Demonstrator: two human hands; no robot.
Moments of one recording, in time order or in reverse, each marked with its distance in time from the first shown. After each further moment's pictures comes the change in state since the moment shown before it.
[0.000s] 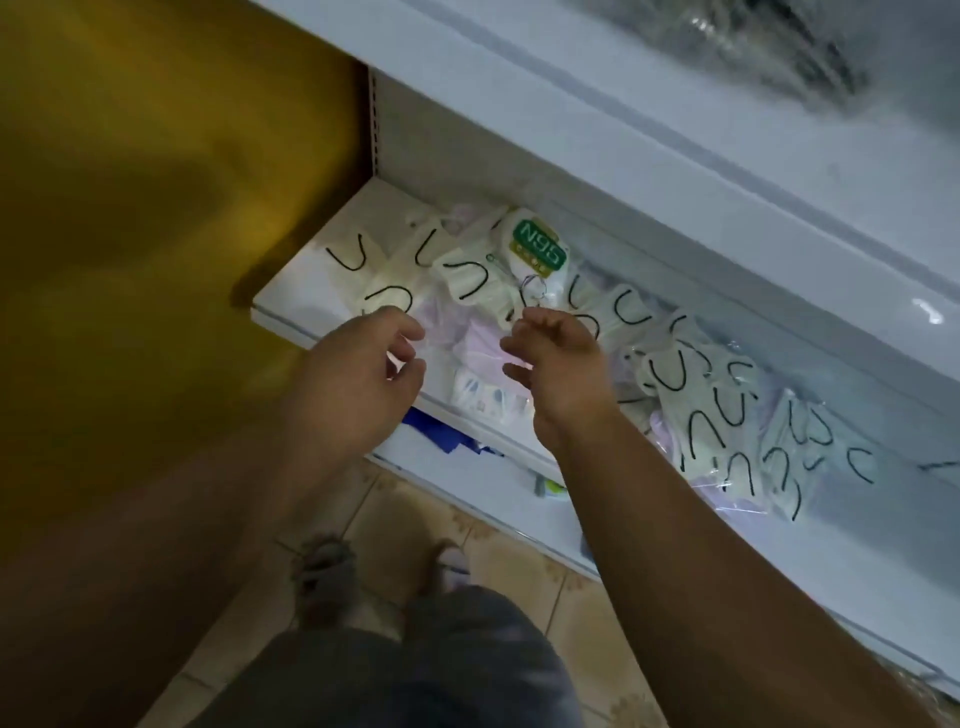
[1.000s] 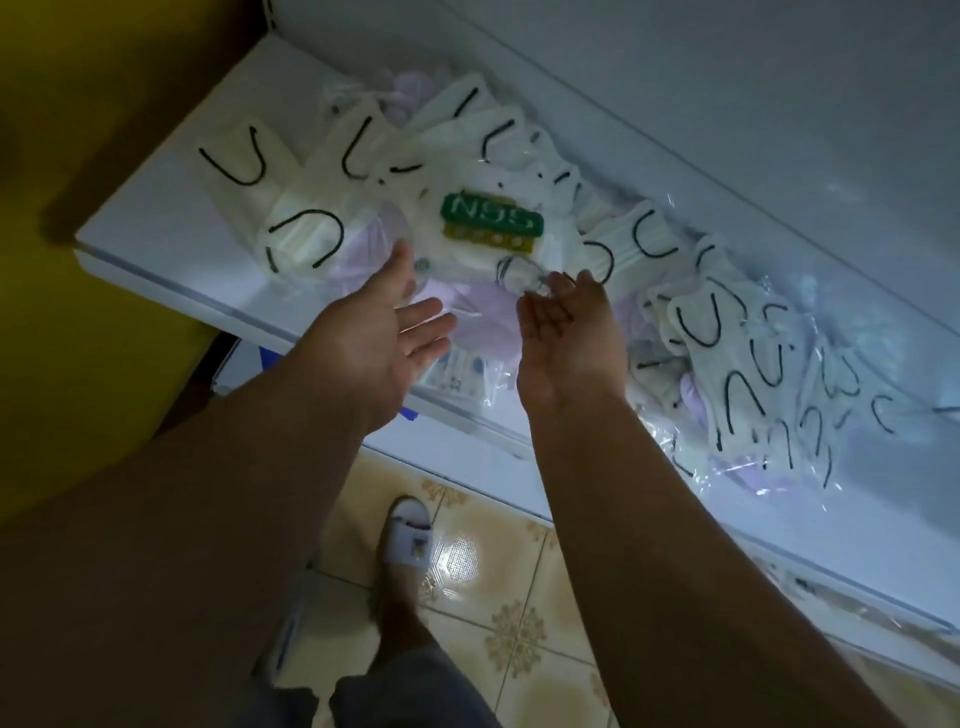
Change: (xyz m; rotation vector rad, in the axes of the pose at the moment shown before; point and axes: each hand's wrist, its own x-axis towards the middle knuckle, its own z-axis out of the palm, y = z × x) left_hand 0.112 -0.036 0.122 -1.367 -0.300 -0.701; right_hand 0.118 0.086 -0.007 0.670 0.360 0.167
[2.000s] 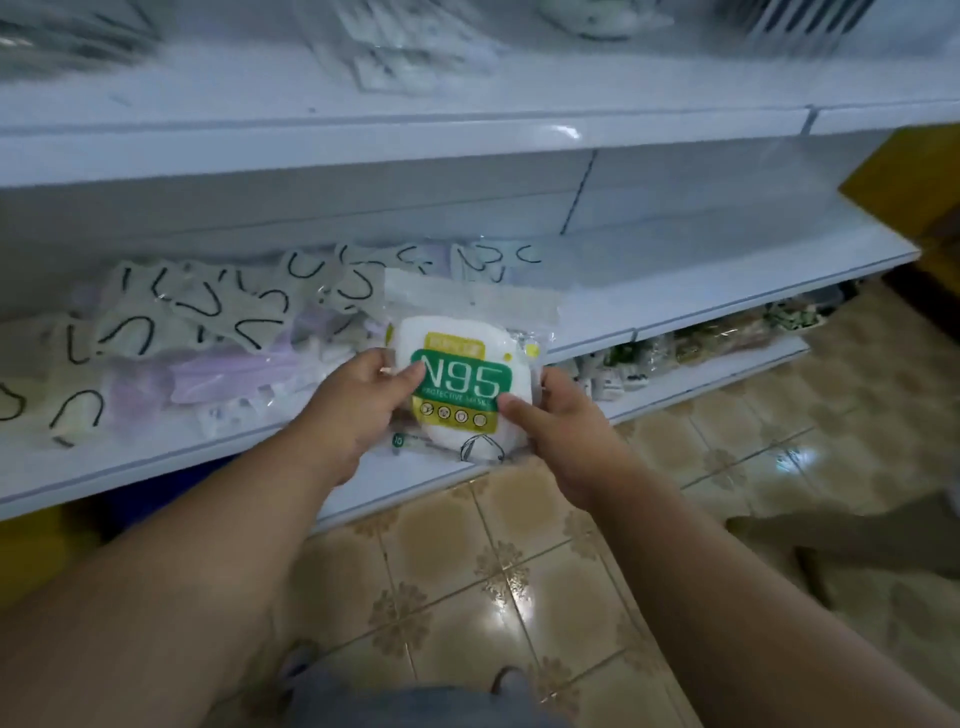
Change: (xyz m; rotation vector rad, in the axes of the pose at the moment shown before) left_hand -0.252 -0.167 0.133 1.019 -0.496 0.235; right_hand -0.305 -0.134 -0.318 -0.520 0.045 -0.307
